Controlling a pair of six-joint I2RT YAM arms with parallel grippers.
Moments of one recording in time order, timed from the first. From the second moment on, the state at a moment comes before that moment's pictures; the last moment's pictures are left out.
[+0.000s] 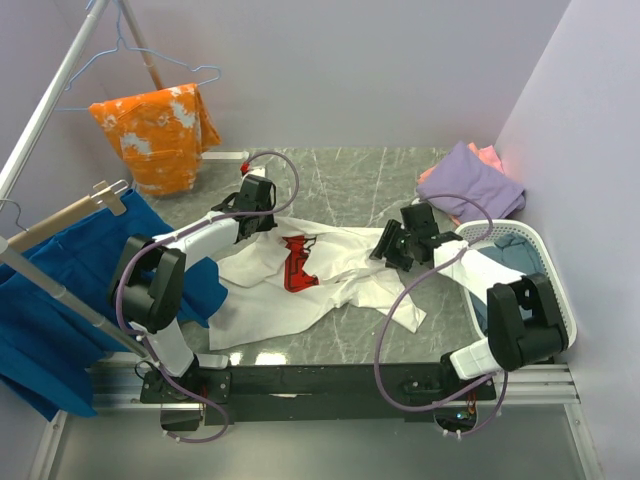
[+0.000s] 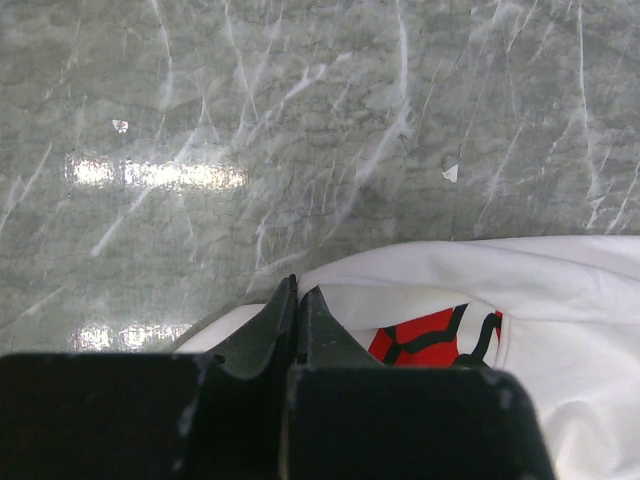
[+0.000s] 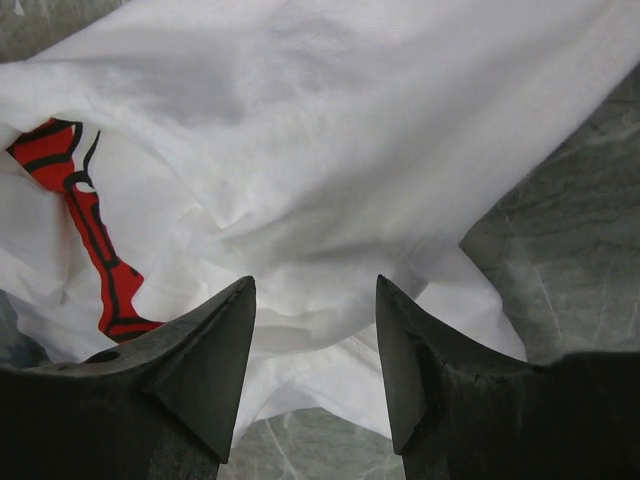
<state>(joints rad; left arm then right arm) -0.44 1.73 1.14 -0.19 -0.23 -0.46 0.30 1.45 0.81 -0.30 -0.13 0.71</state>
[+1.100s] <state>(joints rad) -0.44 1.73 1.14 -0.19 -0.22 -0.46 0.38 1.35 0.70 -0.26 -0.05 0.86</state>
